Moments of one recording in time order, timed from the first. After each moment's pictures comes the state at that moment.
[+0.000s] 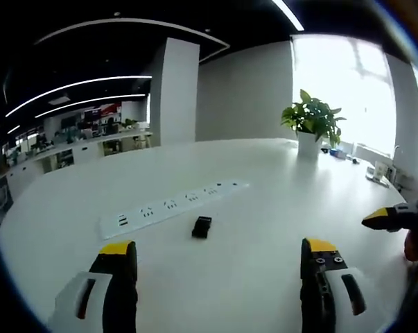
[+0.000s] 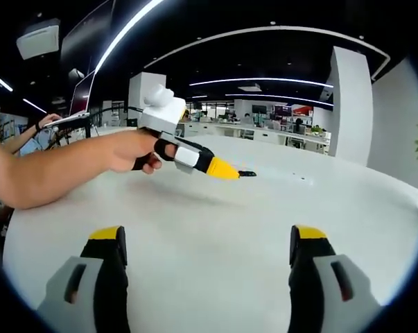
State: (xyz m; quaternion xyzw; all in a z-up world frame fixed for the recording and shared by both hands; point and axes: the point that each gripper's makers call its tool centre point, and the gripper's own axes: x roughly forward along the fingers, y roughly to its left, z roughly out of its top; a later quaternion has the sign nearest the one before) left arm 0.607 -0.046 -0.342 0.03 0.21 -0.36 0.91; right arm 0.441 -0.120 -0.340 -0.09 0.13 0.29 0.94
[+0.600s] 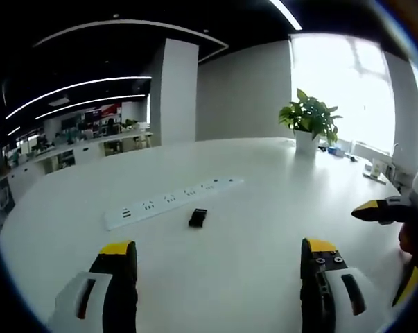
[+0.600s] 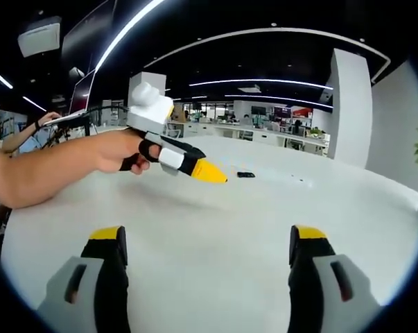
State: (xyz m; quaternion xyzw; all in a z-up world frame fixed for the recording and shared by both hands) left arm 0.579 -0.039 -0.342 0.03 0.20 -0.36 0.91; right arm 0.444 -0.122 -0.338 -0.09 0.12 0.29 0.95
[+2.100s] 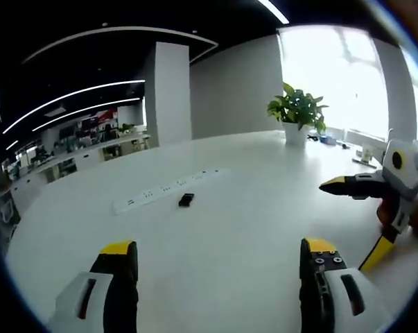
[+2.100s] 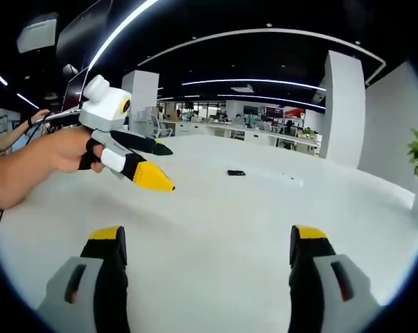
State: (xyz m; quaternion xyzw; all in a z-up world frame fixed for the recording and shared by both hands) left arm 0.517 -0.018 -0.338 0.07 0.20 -0.37 0.91; right arm 0.454 -0.135 -0.342 -0.10 0.12 0.26 0.95
